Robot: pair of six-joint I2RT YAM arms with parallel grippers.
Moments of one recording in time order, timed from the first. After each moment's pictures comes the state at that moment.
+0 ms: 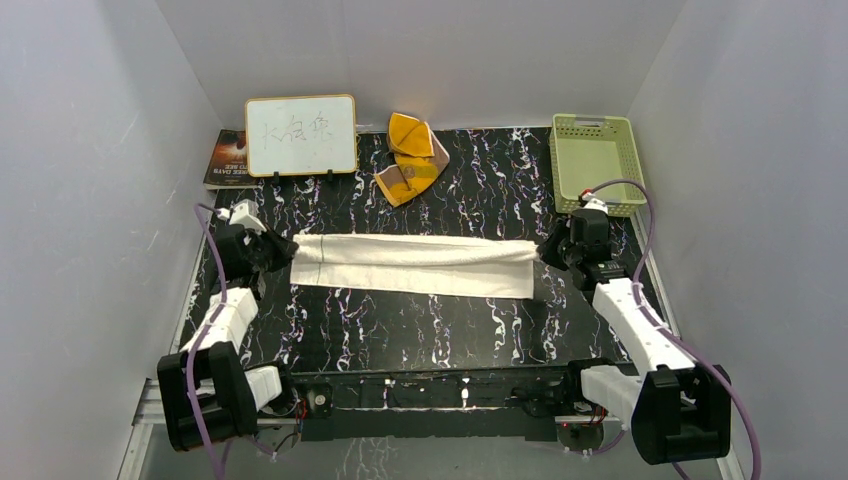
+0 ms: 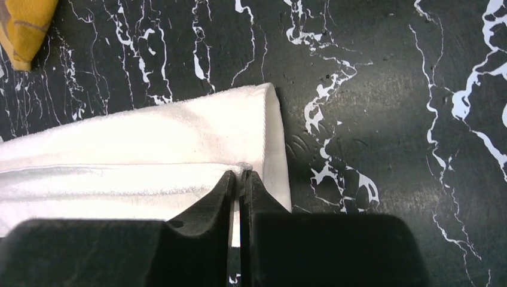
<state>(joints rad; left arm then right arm) 0.23 1.15 0.49 0.12 0.35 -0.36 0.07 1.06 0.63 -0.24 -0.02 0.47</state>
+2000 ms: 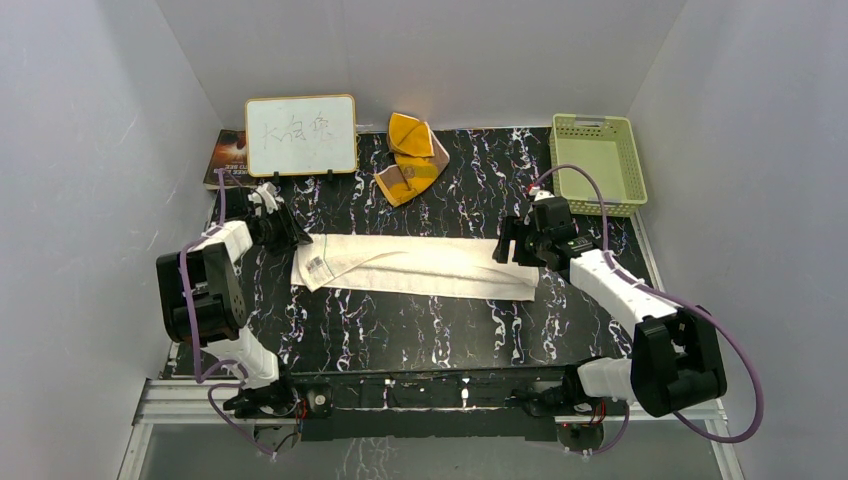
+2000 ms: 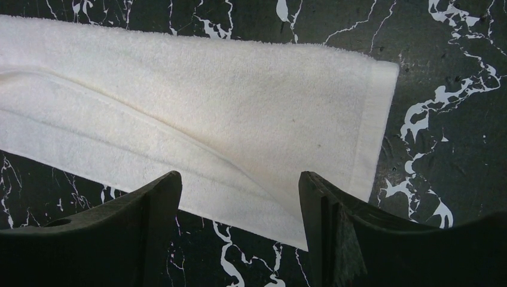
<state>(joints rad) 0.23 1.66 0.93 -0.29 0.46 -0.21 0.25 1.27 0.75 -0.31 -0.11 0.33</state>
